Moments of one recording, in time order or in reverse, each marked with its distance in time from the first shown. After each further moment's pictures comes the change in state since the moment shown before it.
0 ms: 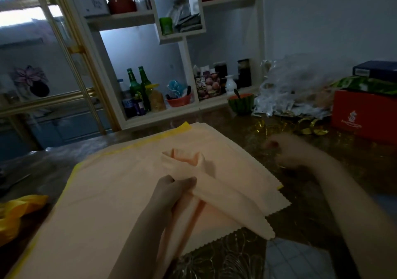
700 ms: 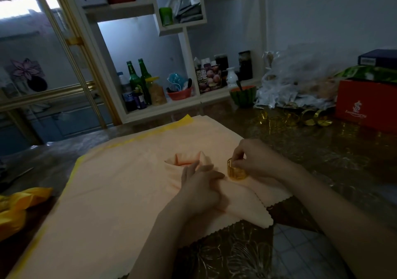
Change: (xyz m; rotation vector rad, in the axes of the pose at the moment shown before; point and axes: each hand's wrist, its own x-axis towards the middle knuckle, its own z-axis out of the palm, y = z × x) left_hand -0.015 0.004 0.023 1.179 -0.320 0.459; right_hand -0.021 -0.058 0.050 0.002 -0.033 -0.348
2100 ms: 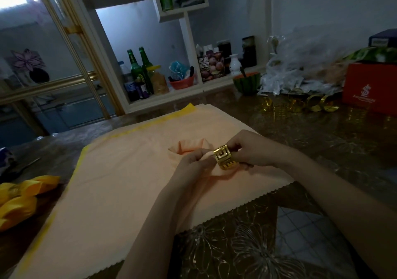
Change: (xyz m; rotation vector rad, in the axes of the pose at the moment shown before) left_hand -0.001 -0.014 0.005 -1.201 0.157 -0.126; right_hand -0.005 -0.015 0.003 0.328 -0.202 -0.084
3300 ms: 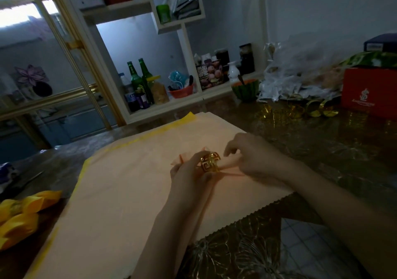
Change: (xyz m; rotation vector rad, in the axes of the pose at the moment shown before) left_hand 0.007 -0.013 -0.015 0.884 0.169 0.371; right_hand -0.004 -0.006 0.000 -0.430 0.177 0.084
